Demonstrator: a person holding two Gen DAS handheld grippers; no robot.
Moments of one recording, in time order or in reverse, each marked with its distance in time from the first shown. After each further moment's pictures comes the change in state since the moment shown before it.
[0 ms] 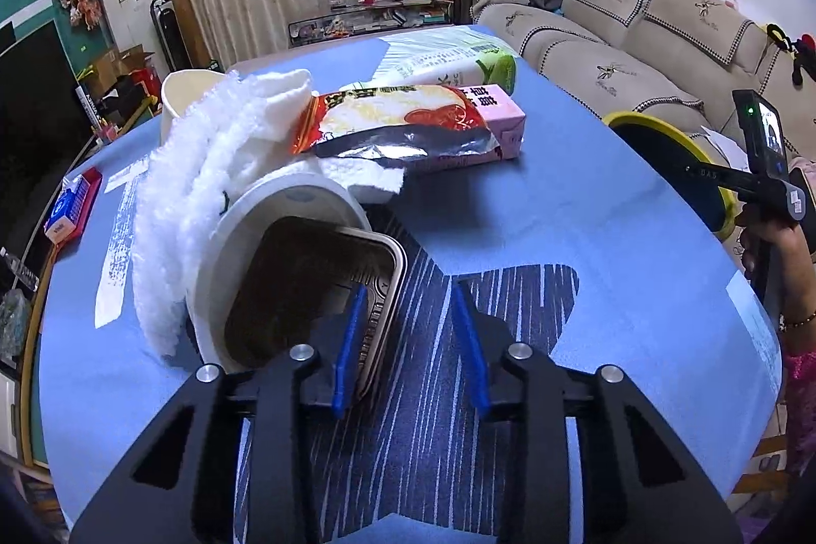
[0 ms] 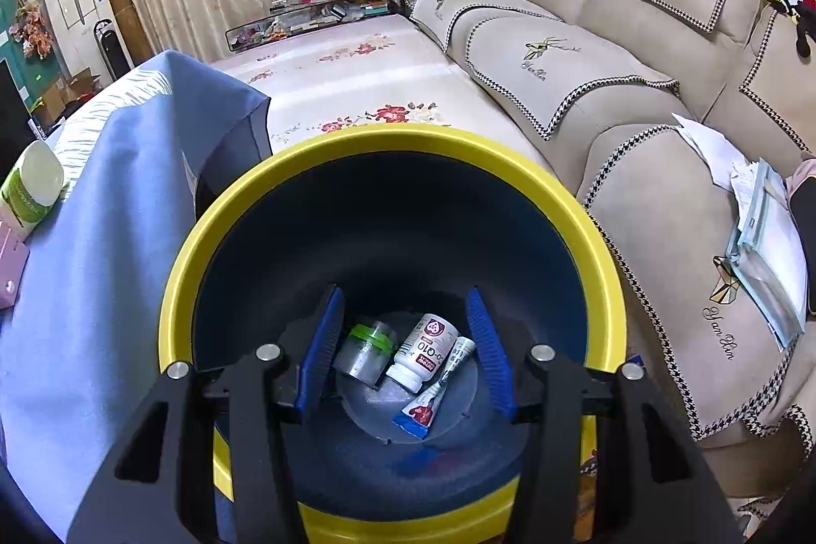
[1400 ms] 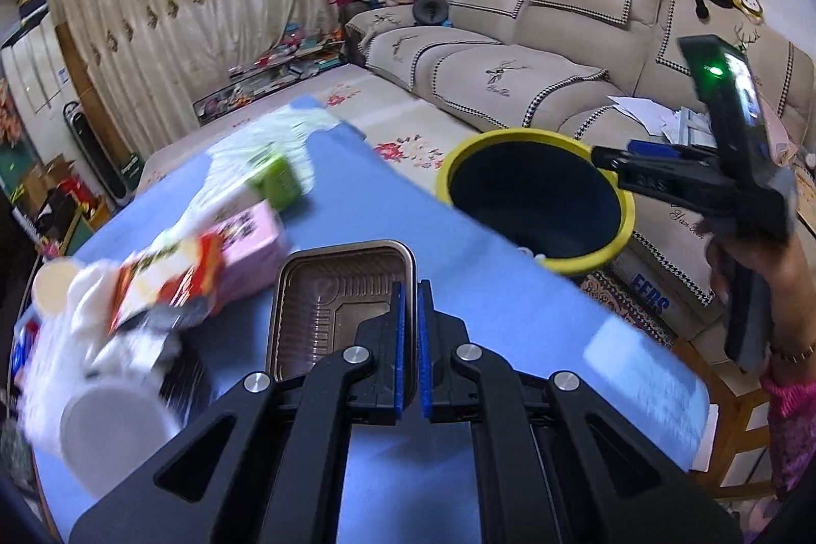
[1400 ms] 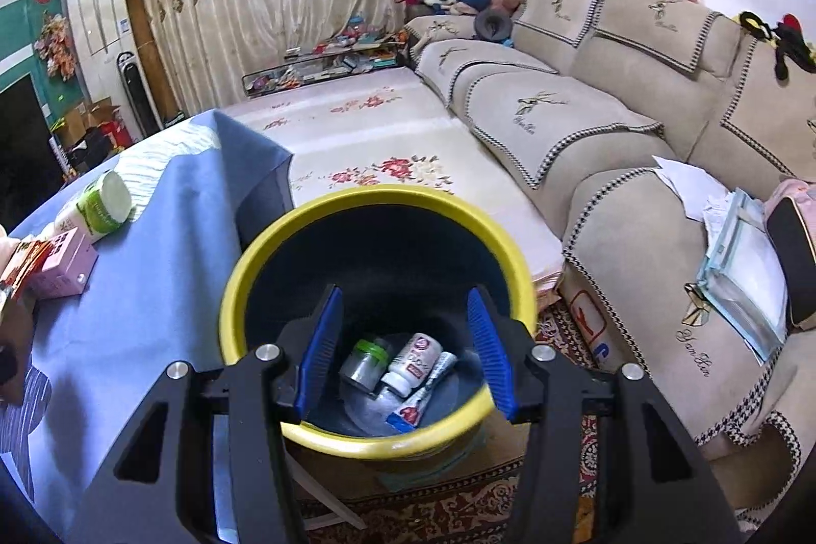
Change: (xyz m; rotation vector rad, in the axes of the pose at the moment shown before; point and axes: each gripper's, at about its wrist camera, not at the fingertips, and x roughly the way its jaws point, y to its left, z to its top) left arm -0.020 -0.149 0.048 0.282 -0.106 -0.148; right arm -0.090 -0.020 -0.015 -0.009 -0.156 0.014
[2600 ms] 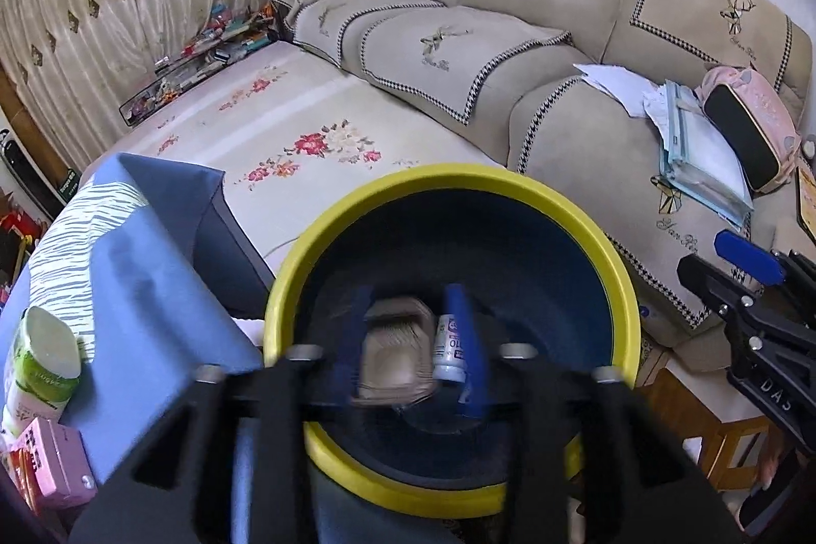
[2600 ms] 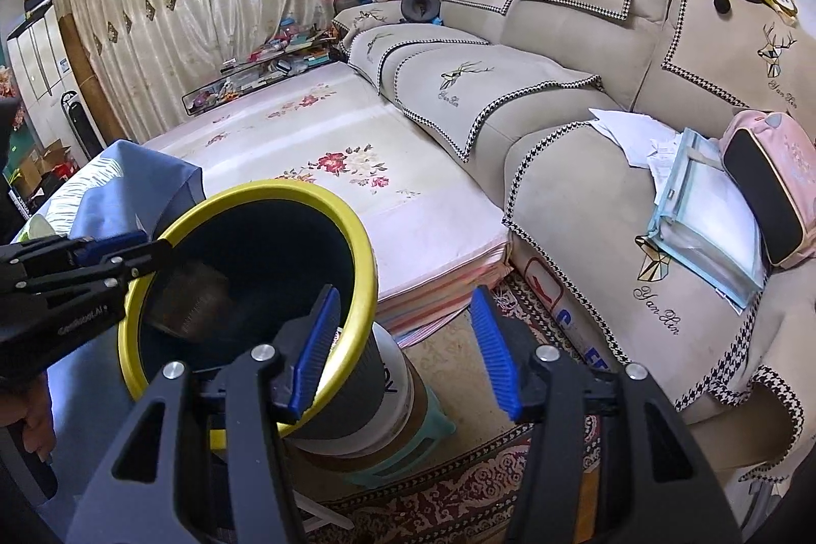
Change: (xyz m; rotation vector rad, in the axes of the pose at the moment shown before) left arm 0.193 -0.107 0.133 0.074 0.105 -0.122; right arm 0.012 -0.091 -0.012 0.150 0.031 -0.096
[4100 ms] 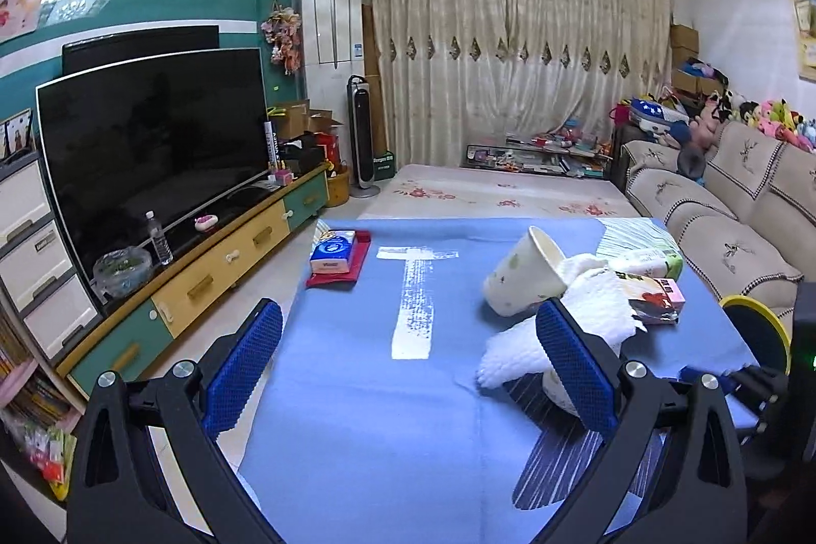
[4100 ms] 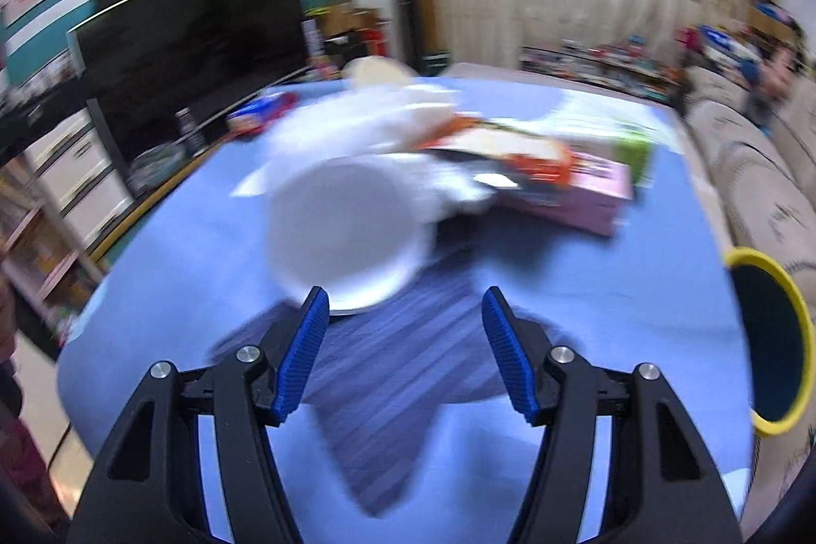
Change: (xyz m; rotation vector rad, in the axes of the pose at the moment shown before) left arm -0.419 0.258 -0.363 -0.640 -0.363 0.705; right arm -0.155 0.389 -0.135 -0.658 0.071 0.676
